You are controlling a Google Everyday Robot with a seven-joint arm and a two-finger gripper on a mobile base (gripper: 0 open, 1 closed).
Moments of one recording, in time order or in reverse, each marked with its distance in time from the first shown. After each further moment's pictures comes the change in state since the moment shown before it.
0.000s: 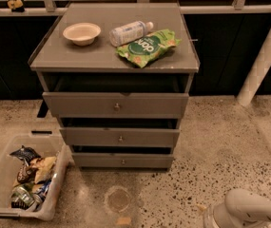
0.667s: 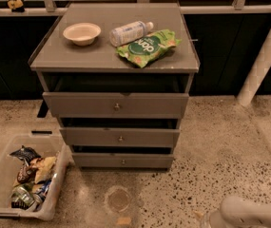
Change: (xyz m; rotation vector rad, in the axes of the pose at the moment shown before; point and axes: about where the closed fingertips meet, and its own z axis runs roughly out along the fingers) arm 0.014 0.002 0.035 -0.015 0.003 0.014
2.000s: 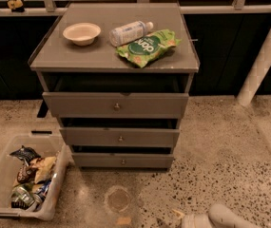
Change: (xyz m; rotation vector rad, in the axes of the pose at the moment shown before) arm -0.005 -0.056 0.184 -0.056 -0.442 -0.041
